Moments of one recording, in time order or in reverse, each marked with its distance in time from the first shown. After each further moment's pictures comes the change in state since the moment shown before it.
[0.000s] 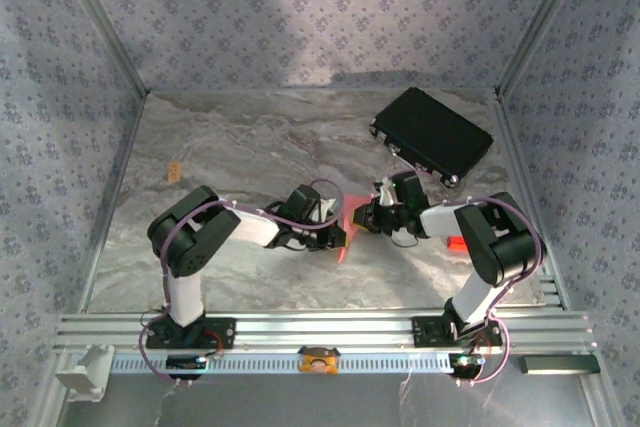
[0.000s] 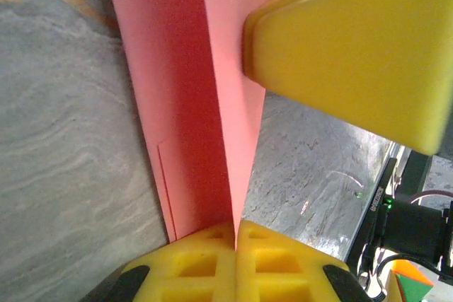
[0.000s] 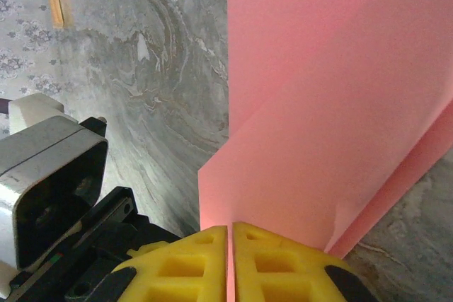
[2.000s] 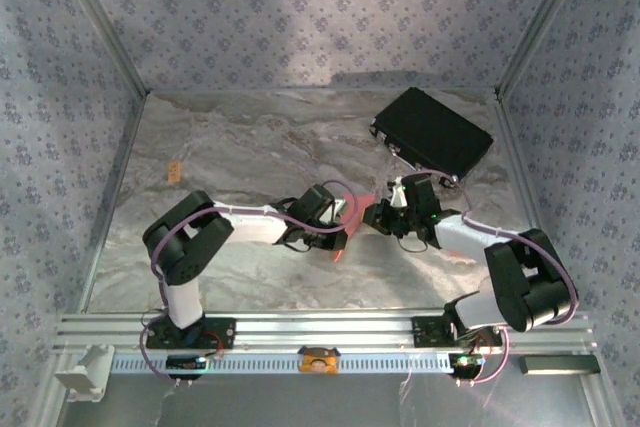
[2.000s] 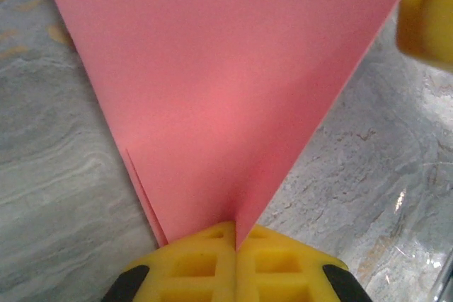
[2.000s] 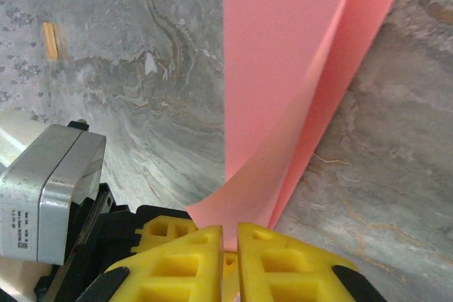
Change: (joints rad) left arm -0.079 -0.048 0.121 -0.312 -0.224 0.248; right arm 0.005 -0.274 -0.059 -0.185 0.151 0.024
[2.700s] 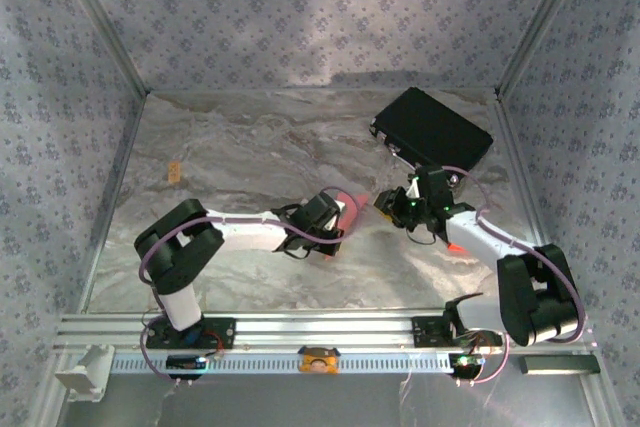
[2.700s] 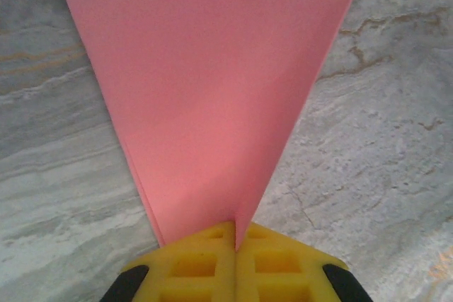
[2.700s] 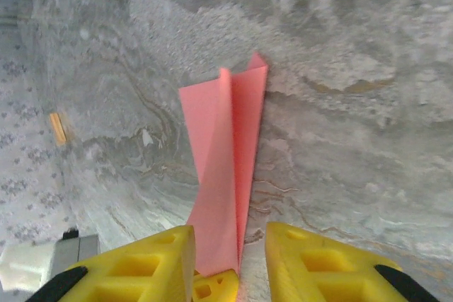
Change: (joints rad) left arm -0.071 -0.071 -0.006 -0.107 -0.258 0.060; right arm -0.080 -0.087 0.063 -0.159 0.105 0.132
